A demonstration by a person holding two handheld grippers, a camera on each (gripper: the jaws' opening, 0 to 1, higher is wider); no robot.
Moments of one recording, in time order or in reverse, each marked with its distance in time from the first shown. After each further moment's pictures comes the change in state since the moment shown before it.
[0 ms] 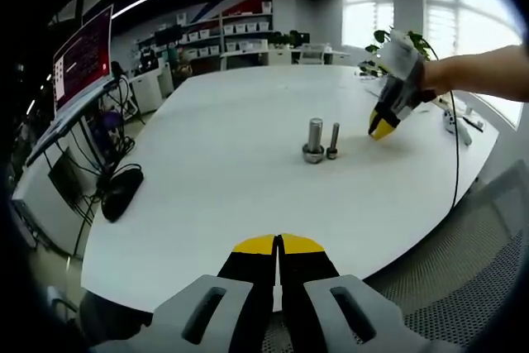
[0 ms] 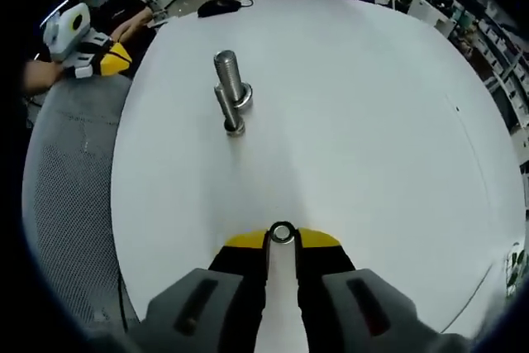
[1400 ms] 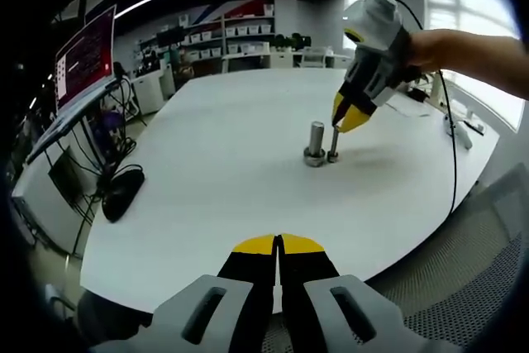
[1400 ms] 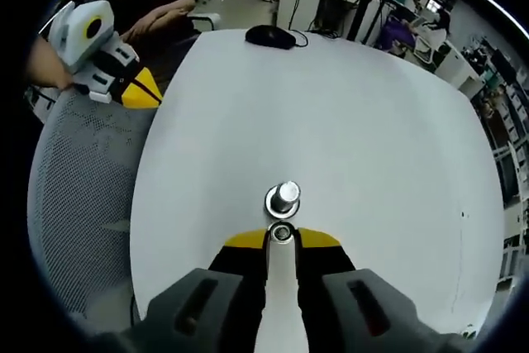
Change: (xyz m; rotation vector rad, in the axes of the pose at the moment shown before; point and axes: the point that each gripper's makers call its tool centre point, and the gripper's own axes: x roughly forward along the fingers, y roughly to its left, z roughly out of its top) left arm -0.001 0.001 0.002 -0.012 -0.015 0.003; right arm 0.010 0.039 0.094 -0.298 0.017 0.003
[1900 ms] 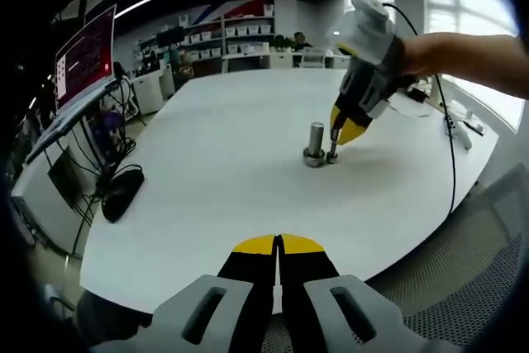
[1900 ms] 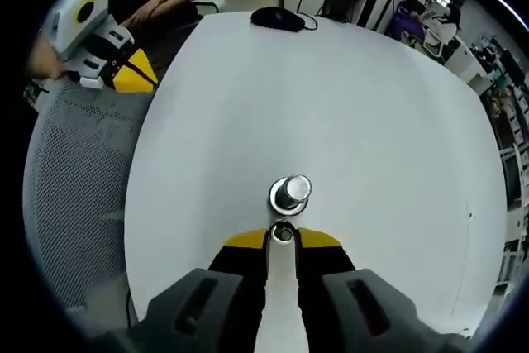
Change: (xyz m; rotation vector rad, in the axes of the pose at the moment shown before) left arm 0.000 0.000 0.001 0.001 -0.005 -0.004; right arm 0.018 0.008 -0.008 -0.019 0.074 0.025
